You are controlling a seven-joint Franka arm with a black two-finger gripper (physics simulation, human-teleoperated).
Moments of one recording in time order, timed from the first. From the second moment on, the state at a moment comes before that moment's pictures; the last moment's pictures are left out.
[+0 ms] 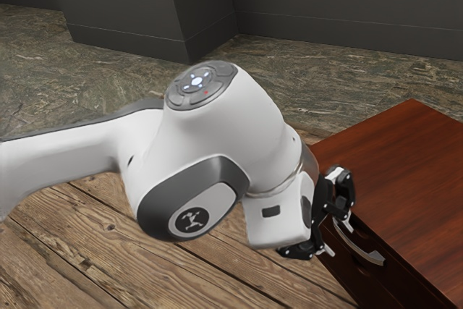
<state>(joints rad) -0.42 -0.14 -0.05 -2.00 0.04 2.28 1.35</state>
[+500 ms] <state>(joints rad) -0.44 -0.26 -0.05 -2.17 0.06 2.33 1.30</state>
